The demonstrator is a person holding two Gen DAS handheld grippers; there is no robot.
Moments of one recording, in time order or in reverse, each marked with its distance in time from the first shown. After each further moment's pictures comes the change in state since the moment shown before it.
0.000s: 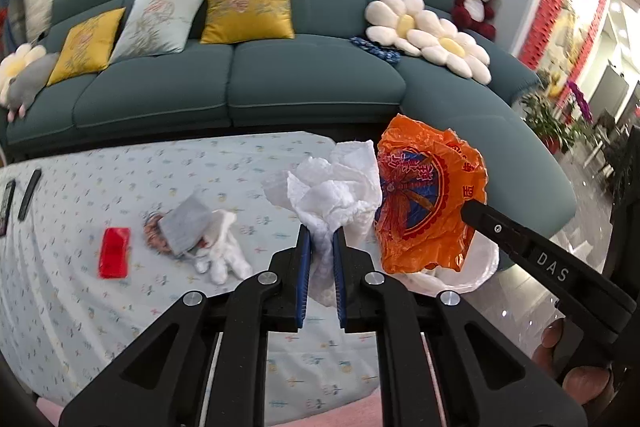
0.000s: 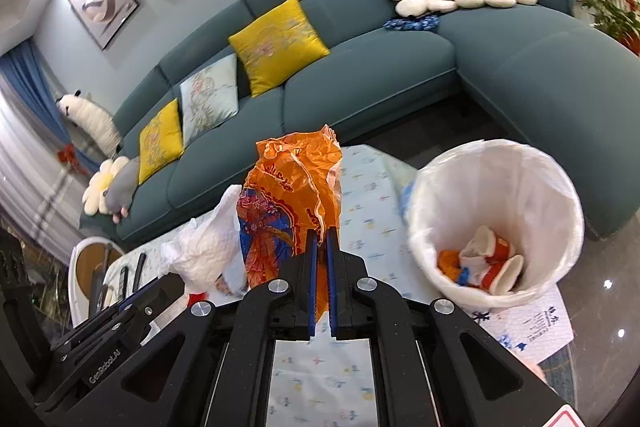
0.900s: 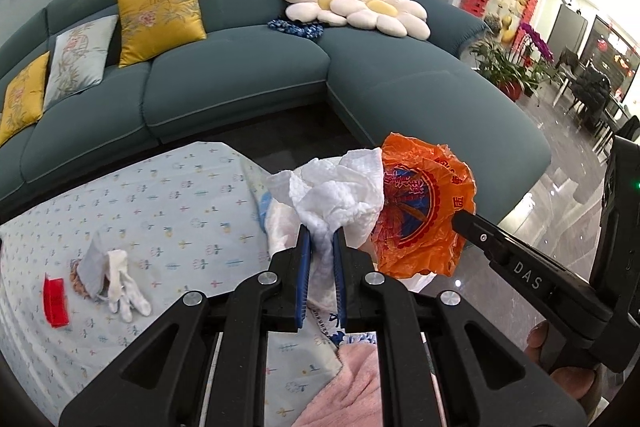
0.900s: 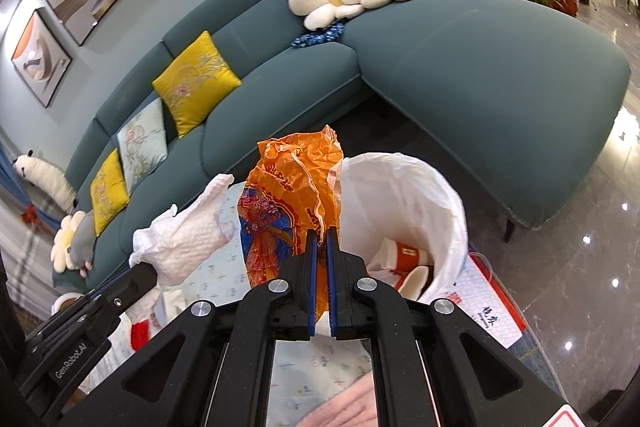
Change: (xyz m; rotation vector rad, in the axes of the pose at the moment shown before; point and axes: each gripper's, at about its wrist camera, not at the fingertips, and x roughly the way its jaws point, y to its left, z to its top) left arm 0.065 -0.142 0.013 0.200 0.070 -0.105; right arm -0.020 -0.150 0.022 0.172 -0.044 -0.155
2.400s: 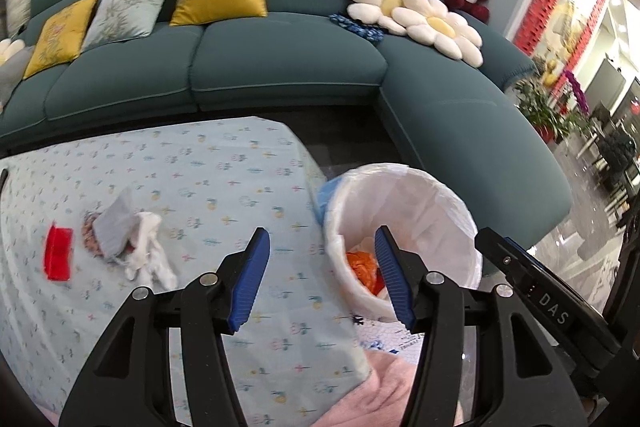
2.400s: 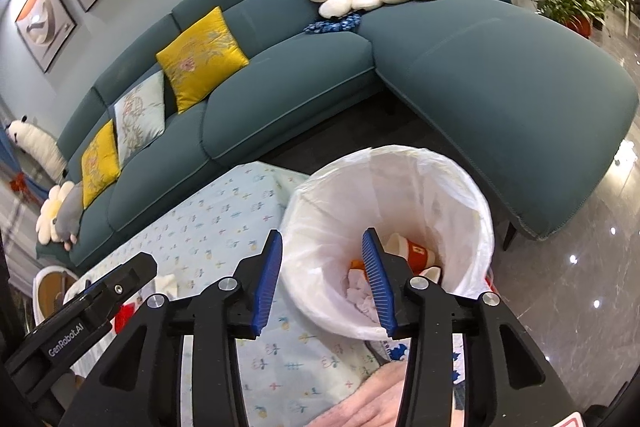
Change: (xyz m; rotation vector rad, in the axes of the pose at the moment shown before) left arm -0.006 0.081 -0.014 -0.226 -0.005 0.074; right arm 0.023 0.065 -0.019 -0.117 0.038 -0.027
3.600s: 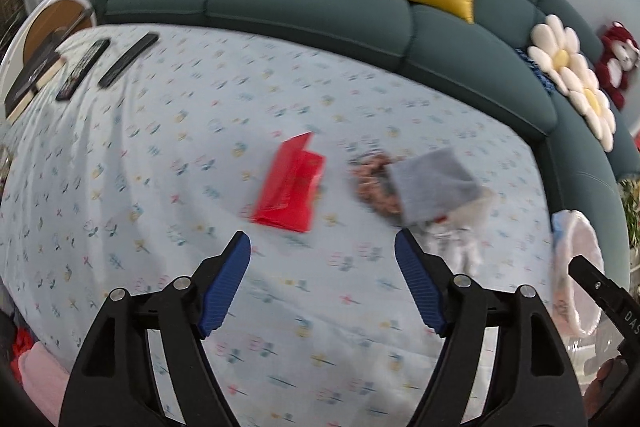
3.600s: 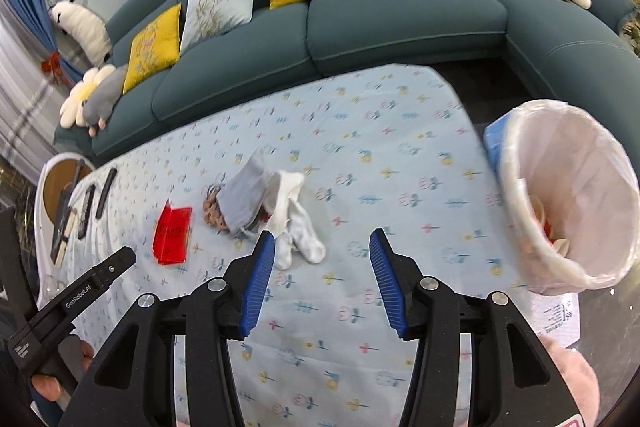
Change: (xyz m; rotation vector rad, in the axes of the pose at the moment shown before) left arm -0.023 0.322 -0.080 -0.409 0.059 0.306; right arm 0.090 0.221 -0.102 -0.291 0.238 0.092
